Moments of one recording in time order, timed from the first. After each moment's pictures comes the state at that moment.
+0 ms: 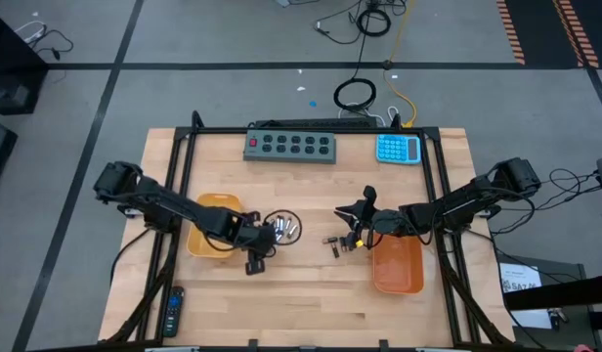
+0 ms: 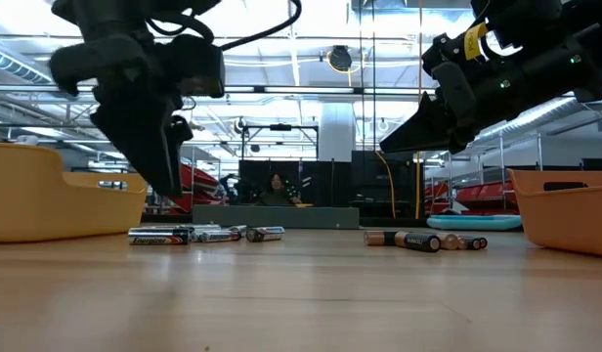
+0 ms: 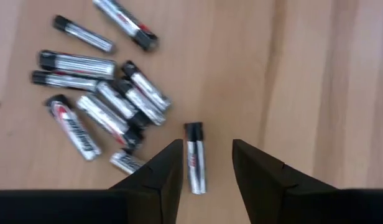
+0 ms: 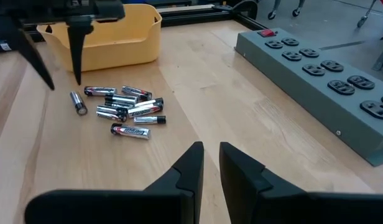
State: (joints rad) left arm -0.29 1.58 0.89 -0.47 -0.06 -0.42; right arm 0.22 1.41 0.42 0.57 0.58 0.27
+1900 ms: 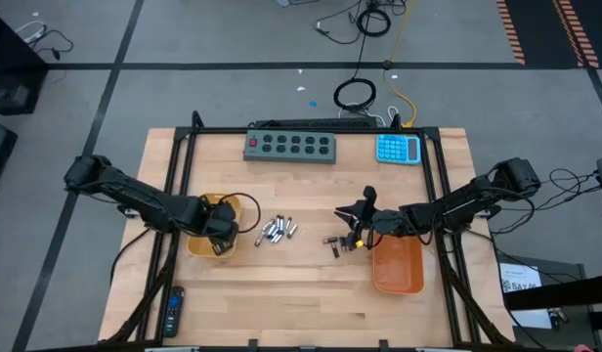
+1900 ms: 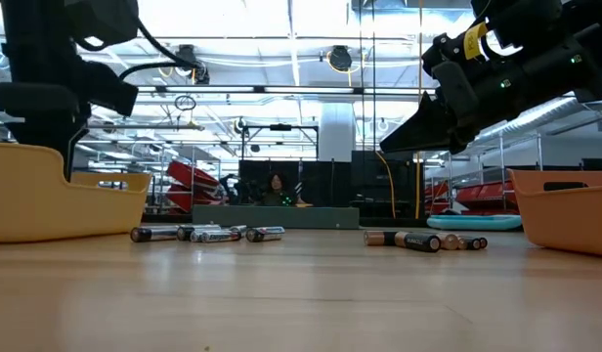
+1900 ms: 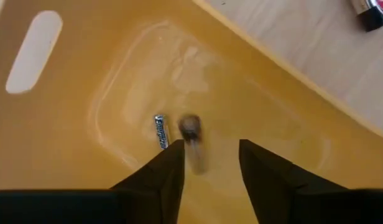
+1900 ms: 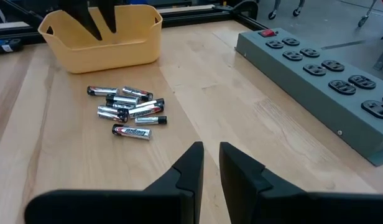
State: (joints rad) left arm -0.29 1.24 0.71 -1.00 -0.17 -0.83; right arm 0.22 1.41 0.42 0.57 0.58 0.28
